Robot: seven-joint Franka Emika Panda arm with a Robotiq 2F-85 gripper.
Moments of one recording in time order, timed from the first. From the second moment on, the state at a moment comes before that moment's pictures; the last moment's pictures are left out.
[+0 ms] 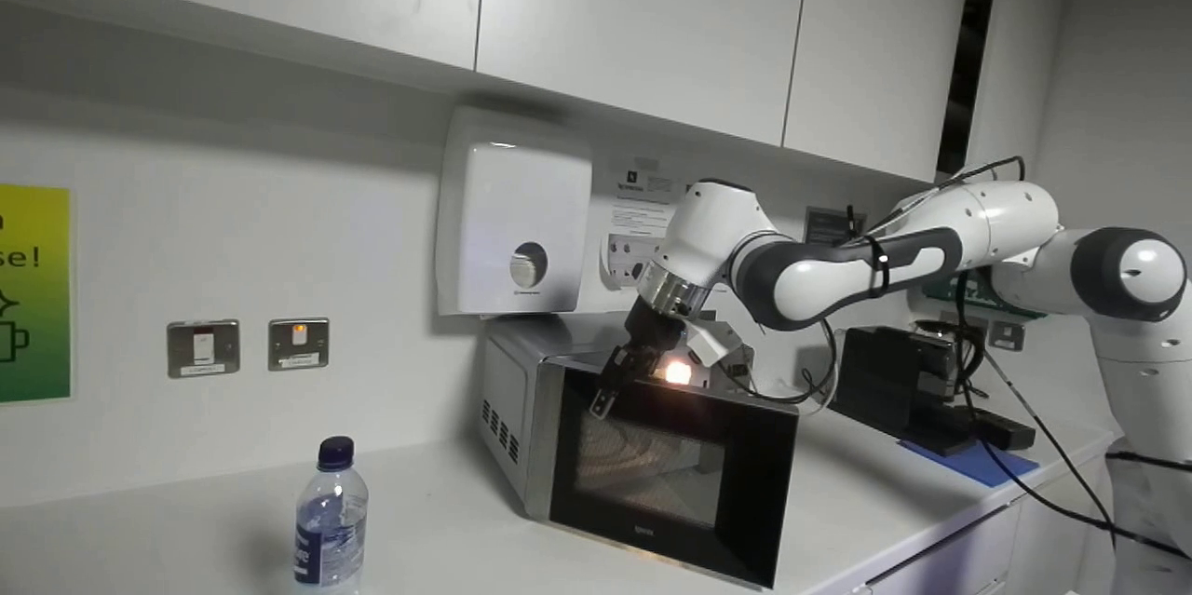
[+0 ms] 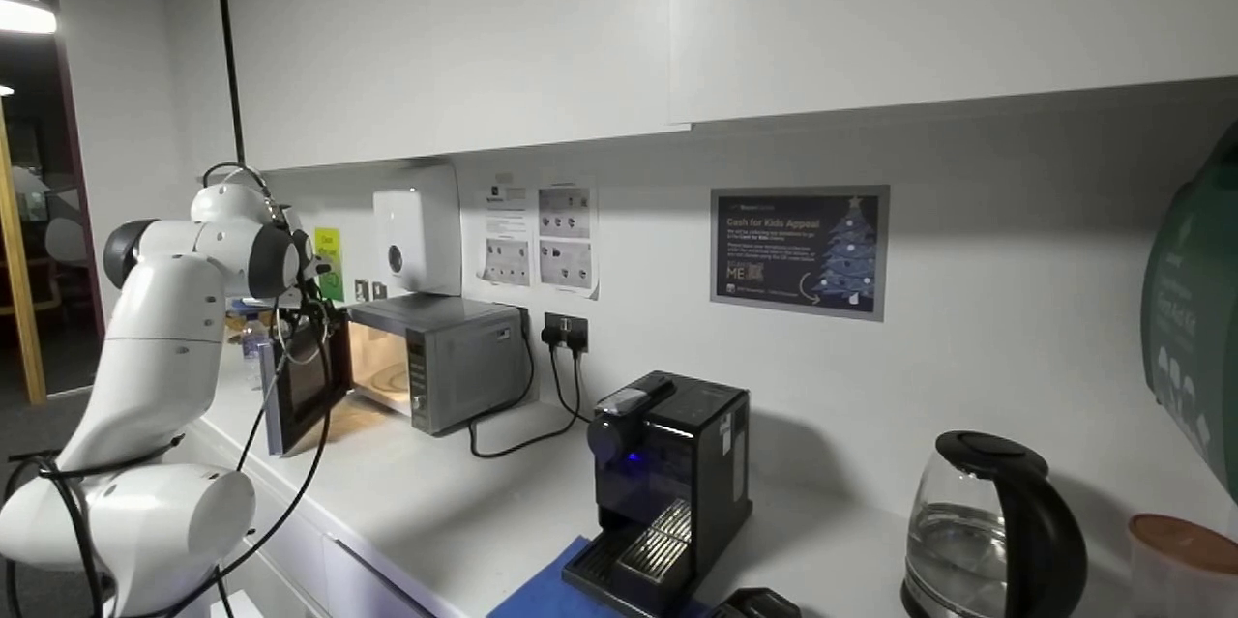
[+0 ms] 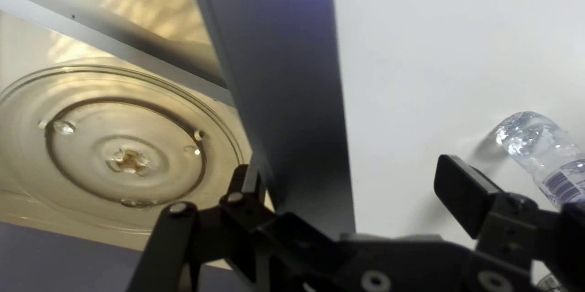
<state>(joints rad) 0.63 0.35 0.41 -1.52 -0.29 2.21 0.56</state>
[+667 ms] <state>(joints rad) 0.74 0.46 0.34 -1.32 -0.24 2.20 0.46</state>
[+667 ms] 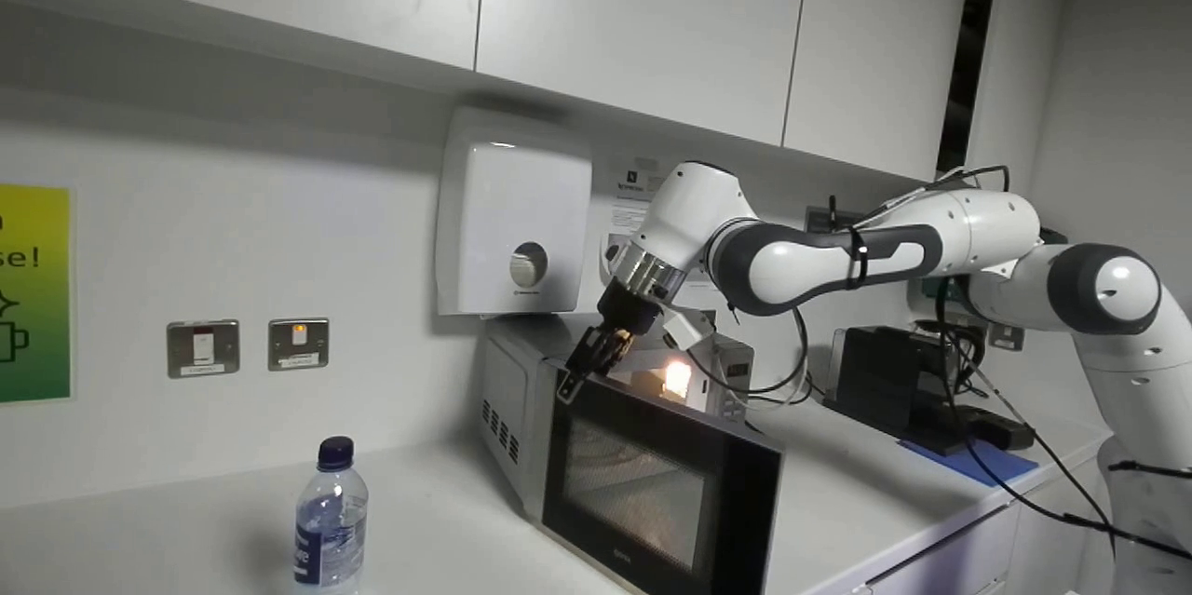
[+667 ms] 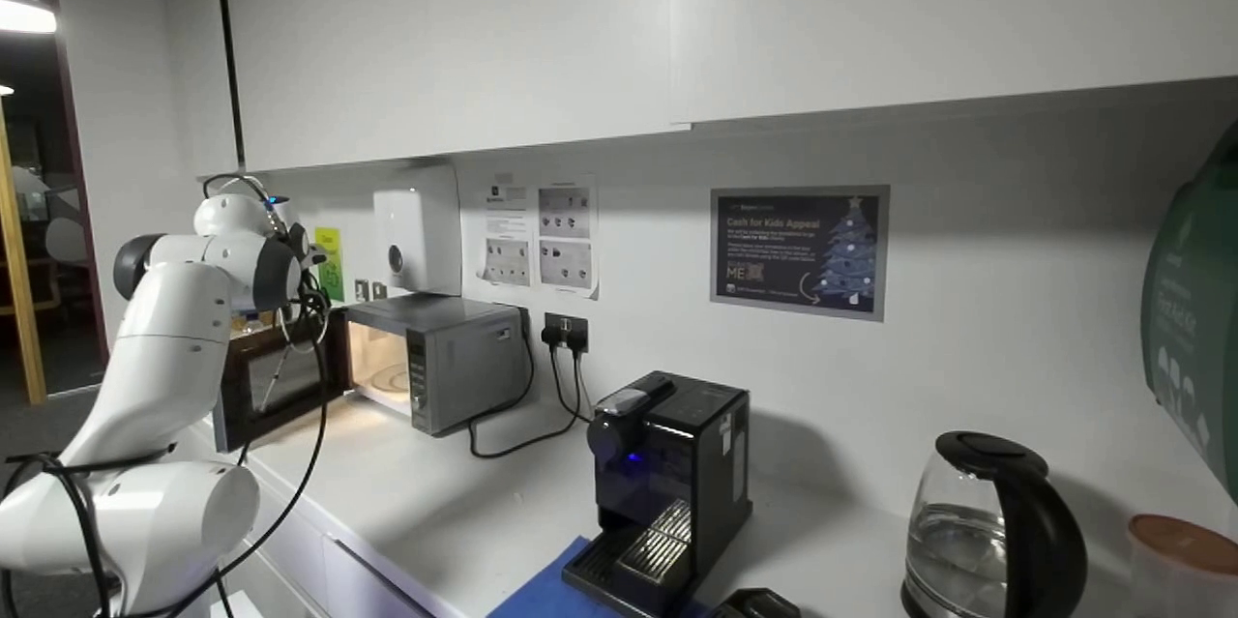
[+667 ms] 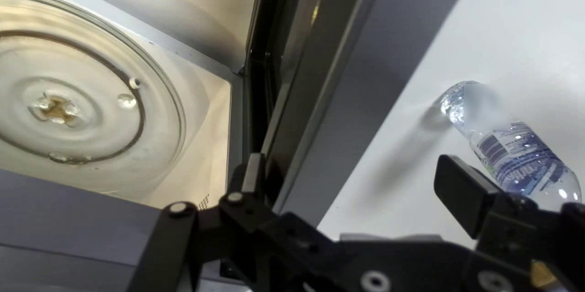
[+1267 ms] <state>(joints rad) 0.76 0.51 0.33 -1.18 -0.13 2.06 0.36</state>
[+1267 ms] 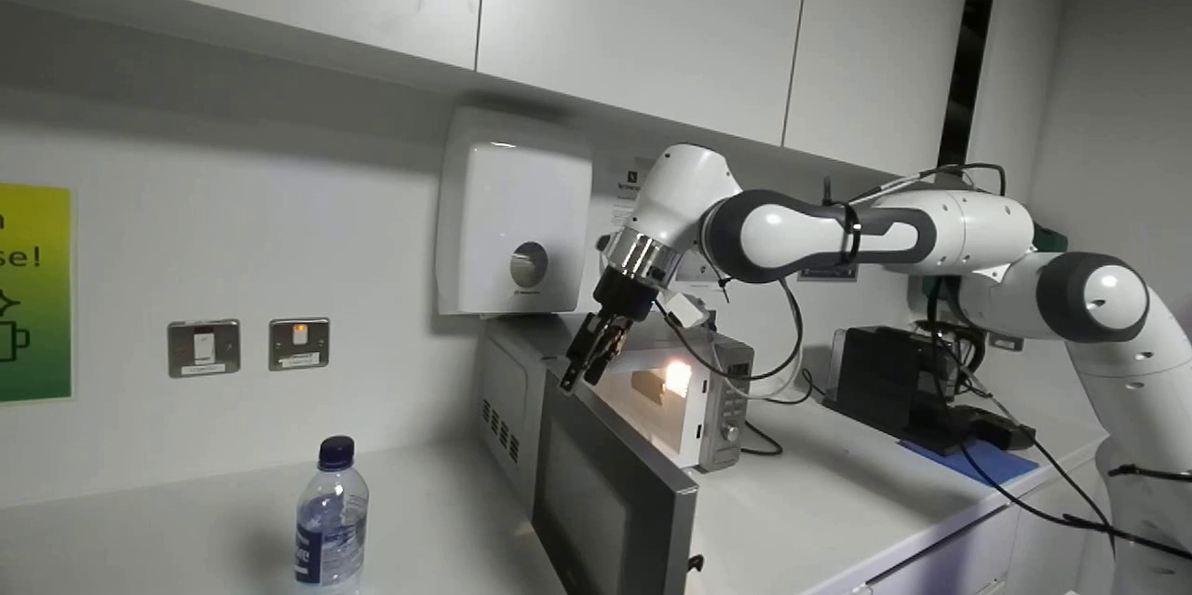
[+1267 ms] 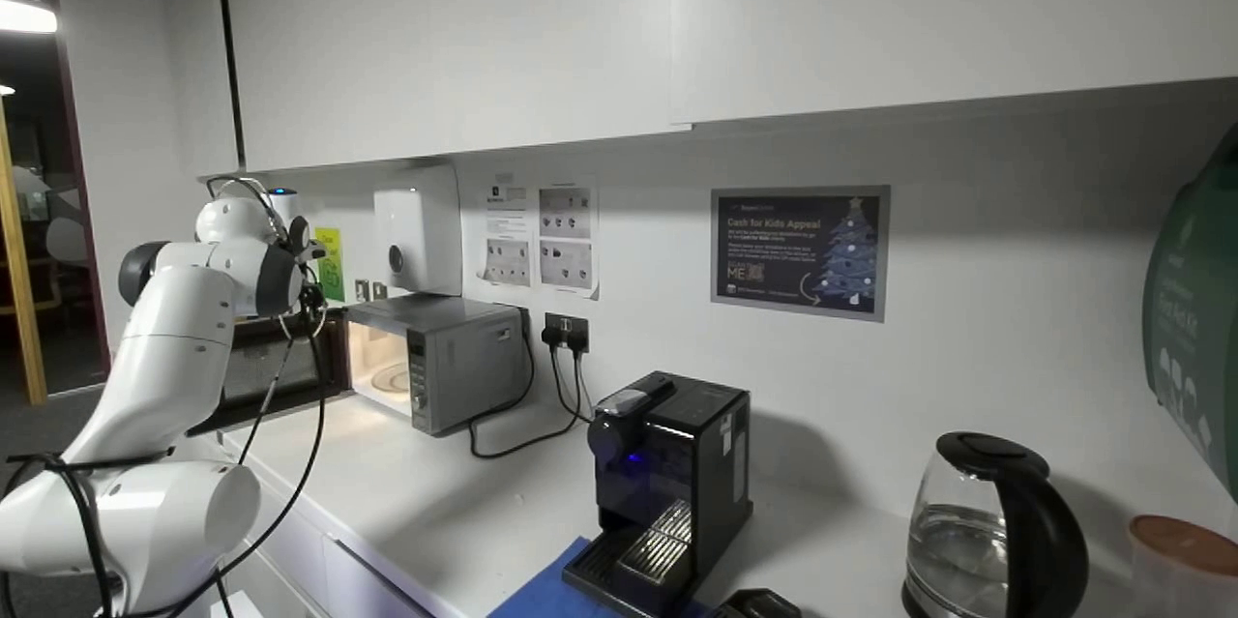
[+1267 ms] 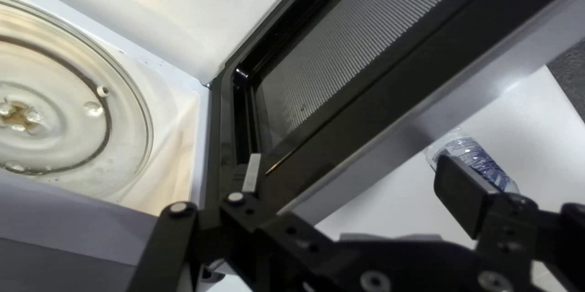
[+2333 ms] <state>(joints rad) 0.75 0.50 0.31 -1.07 -0.17 1.85 0.19</state>
